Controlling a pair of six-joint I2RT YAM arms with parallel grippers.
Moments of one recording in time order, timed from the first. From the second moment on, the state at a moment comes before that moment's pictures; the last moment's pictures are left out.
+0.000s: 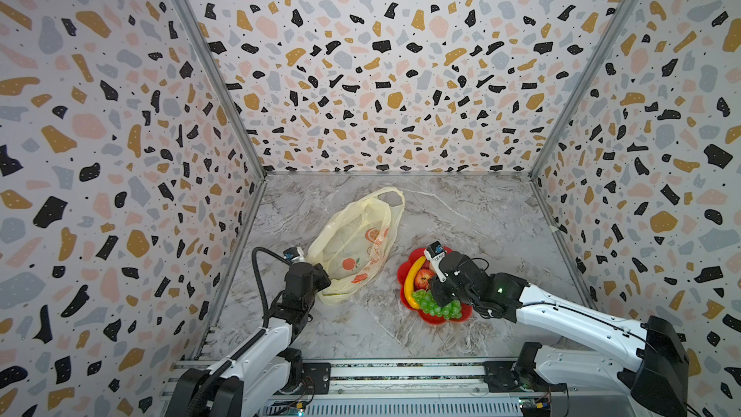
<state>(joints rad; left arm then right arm) -0.21 0.95 0.18 0.20 -0.11 -0.64 0.96 1.12 0.78 -0.48 0.14 0.32</state>
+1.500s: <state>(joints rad) -0.39 1.94 1.36 -0.03 0.00 -0.50 0.70 0.49 0.52 -0.68 0.14 0.81</state>
